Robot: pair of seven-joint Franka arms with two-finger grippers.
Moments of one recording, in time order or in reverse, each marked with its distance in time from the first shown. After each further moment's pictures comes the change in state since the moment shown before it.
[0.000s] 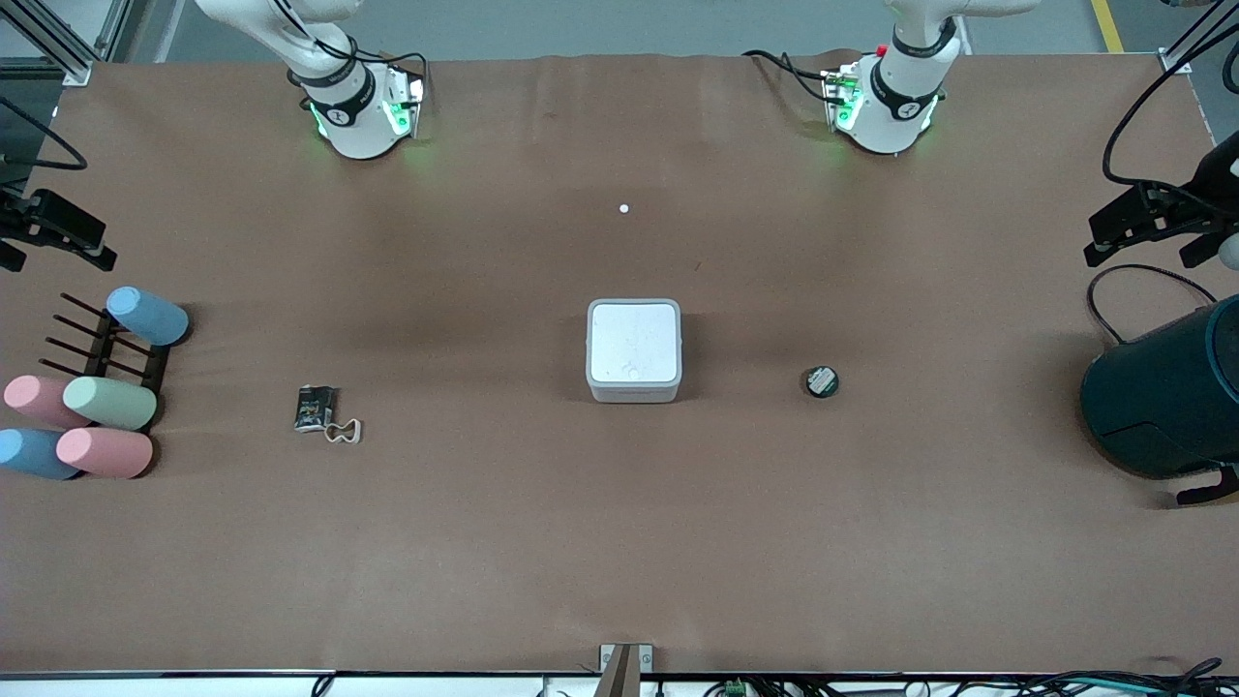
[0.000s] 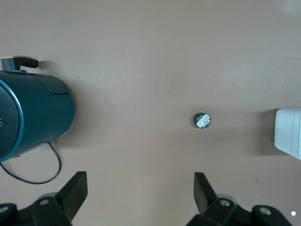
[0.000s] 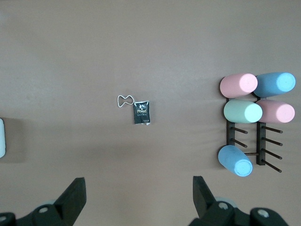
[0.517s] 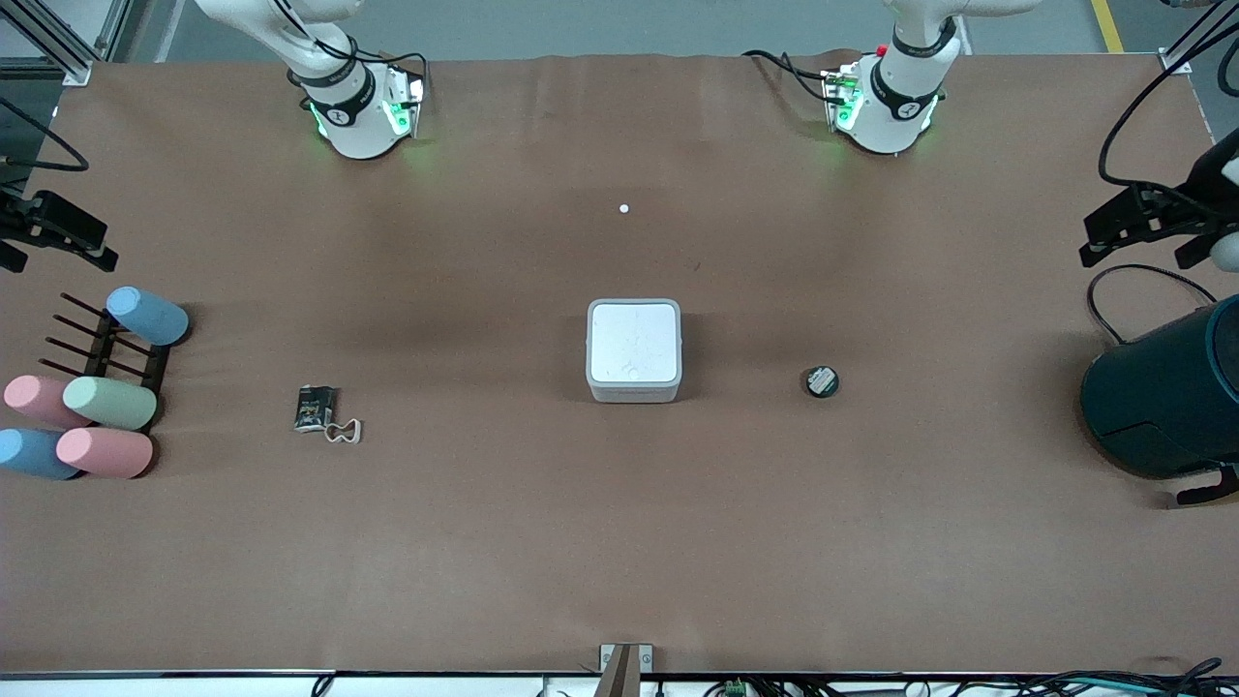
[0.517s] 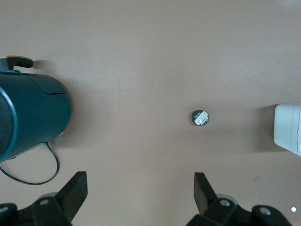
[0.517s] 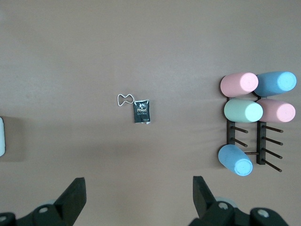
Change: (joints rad) left arm -0.017 0.023 -0.012 -0.010 -0.020 -0.002 0.005; right arm 0.000 0.003 0.001 0.000 0.000 -0.009 -0.003
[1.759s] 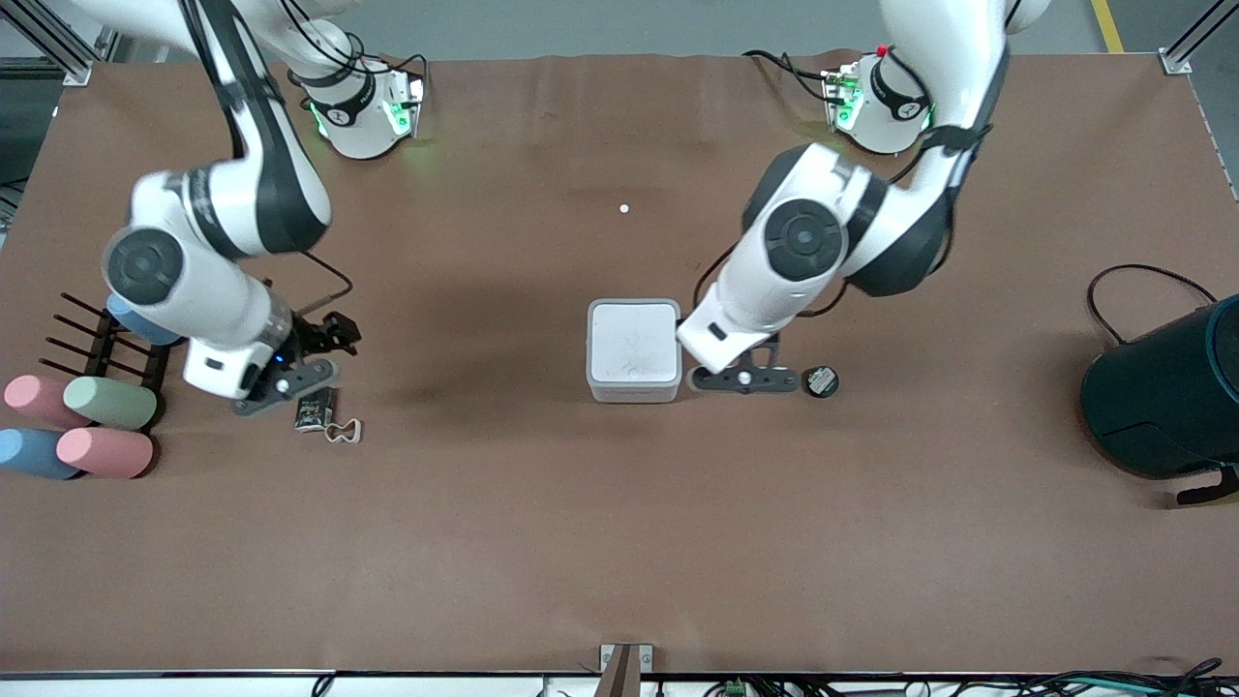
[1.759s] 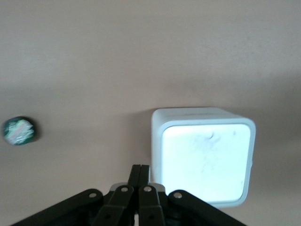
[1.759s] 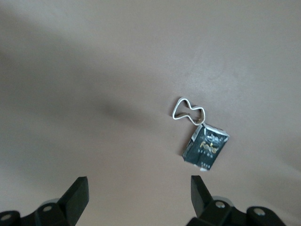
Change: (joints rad) left arm -0.507 0.472 -0.040 0.002 -0.119 0.464 -0.529; right arm 0.208 0.275 0.008 -0.423 0.003 0.571 -0.300
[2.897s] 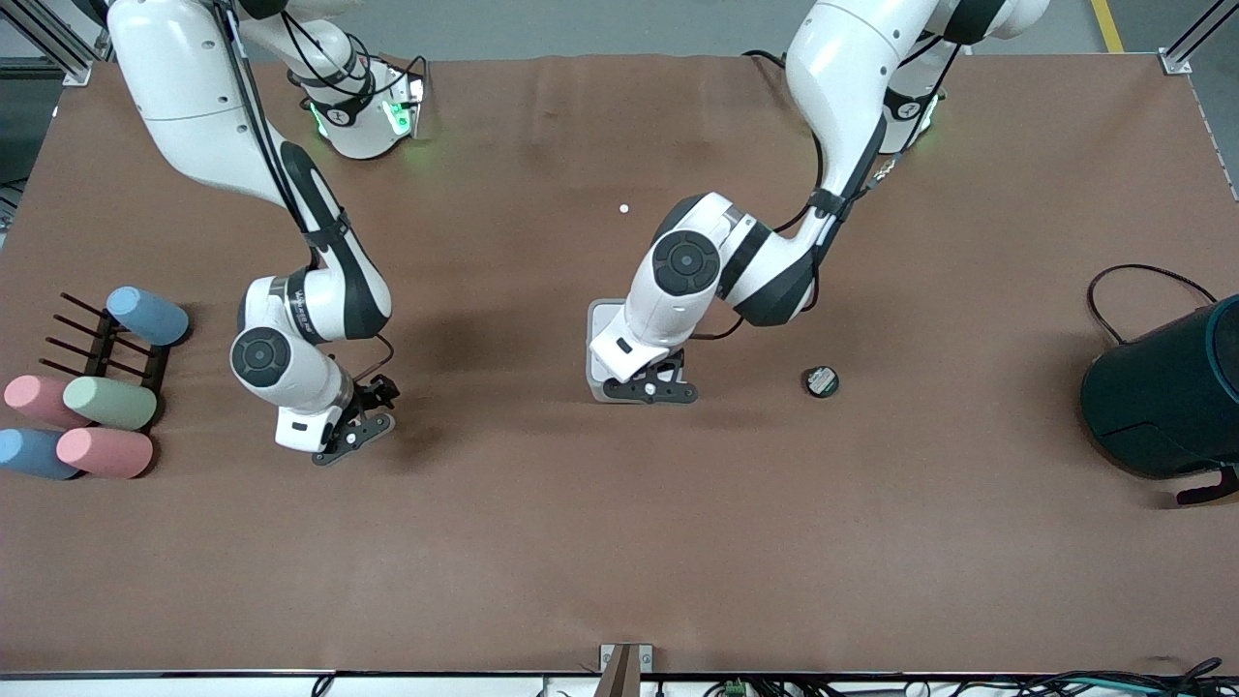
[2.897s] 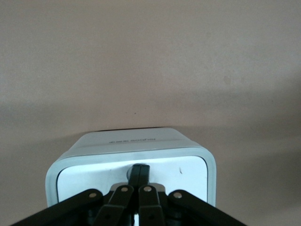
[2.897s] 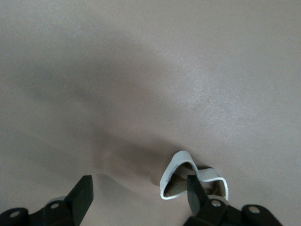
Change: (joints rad) left arm -0.109 0.201 0.002 0.080 0.000 0.226 -0.068; right arm -0.005 0.307 -0.003 0.006 -0.001 0.361 -0.068
